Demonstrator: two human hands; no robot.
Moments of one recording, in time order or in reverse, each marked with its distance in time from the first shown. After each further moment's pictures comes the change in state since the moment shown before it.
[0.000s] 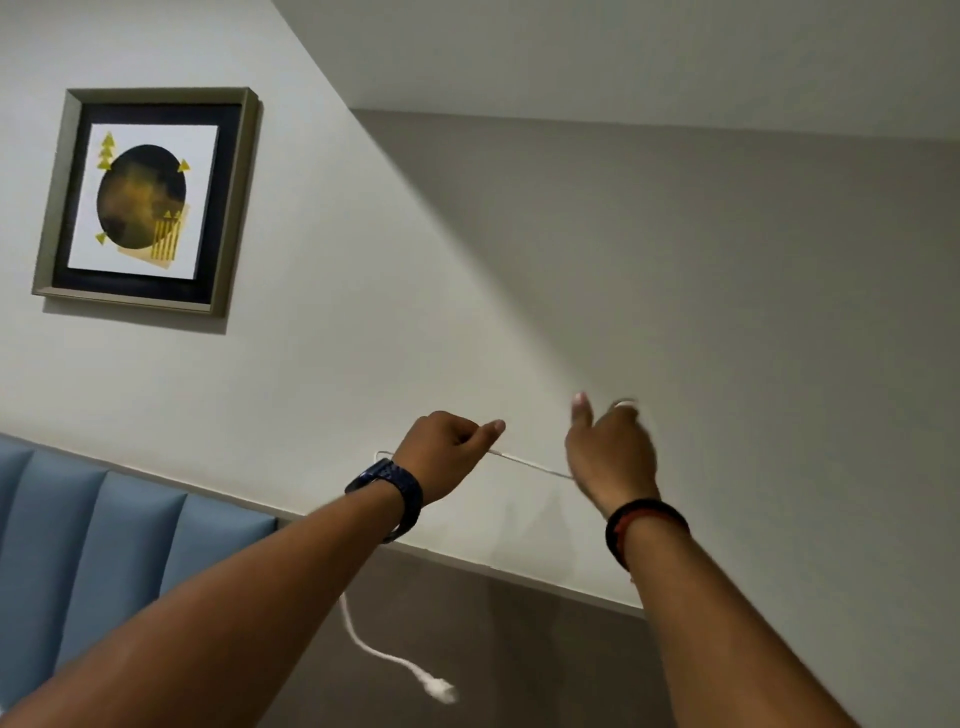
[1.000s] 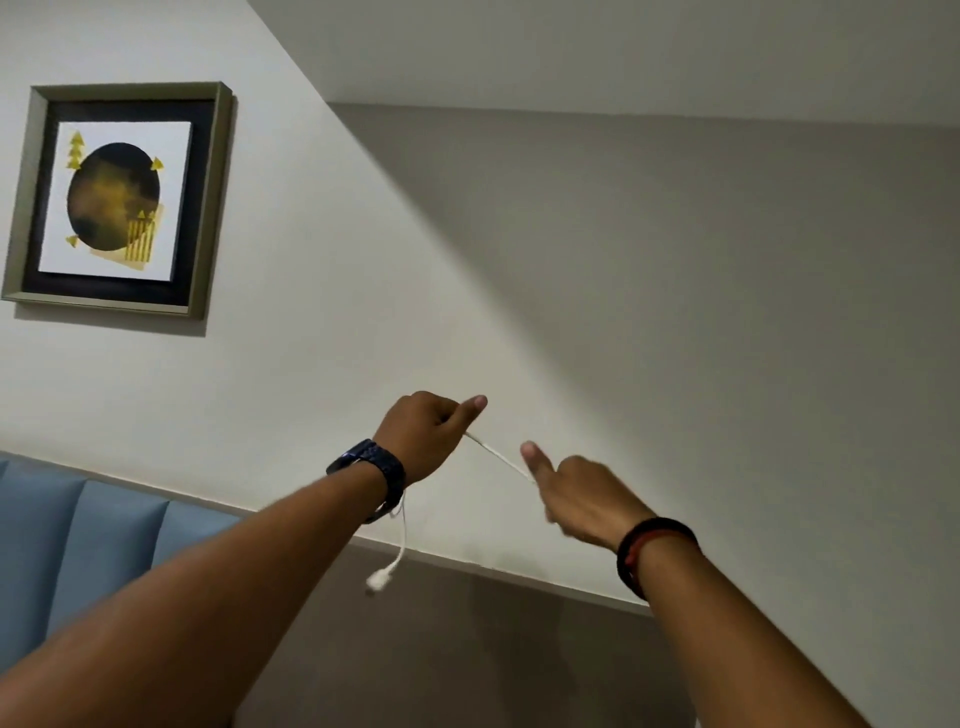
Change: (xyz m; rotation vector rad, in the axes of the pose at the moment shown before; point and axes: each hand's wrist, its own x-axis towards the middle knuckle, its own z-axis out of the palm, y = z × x) left_hand 0.018 0.000 -0.006 0.069 0.047 0.086; right_hand -0.008 0.025 0.001 -0.296 -0.499 -0.136
